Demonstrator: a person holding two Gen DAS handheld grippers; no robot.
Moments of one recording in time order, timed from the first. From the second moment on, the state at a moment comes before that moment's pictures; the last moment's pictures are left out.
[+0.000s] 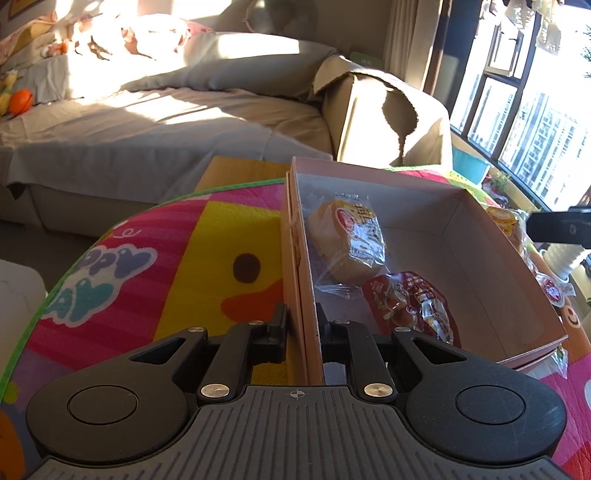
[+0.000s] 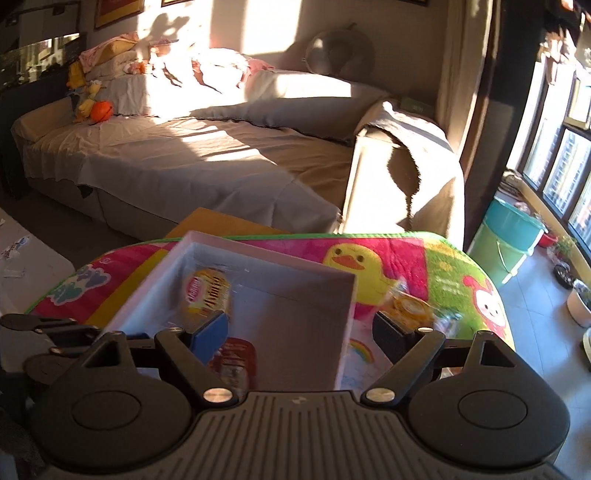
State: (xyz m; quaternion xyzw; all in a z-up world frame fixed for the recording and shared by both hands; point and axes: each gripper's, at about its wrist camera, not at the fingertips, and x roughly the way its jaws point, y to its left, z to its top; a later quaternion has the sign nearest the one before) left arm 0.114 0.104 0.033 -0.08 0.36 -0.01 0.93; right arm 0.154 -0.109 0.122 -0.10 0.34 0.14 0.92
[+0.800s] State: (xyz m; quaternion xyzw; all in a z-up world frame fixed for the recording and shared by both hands) left arm 0.118 0.102 0.034 -0.07 0.36 0.00 0.93; right arm 0.302 -0.186 0.044 0.01 0.40 0.02 0.92
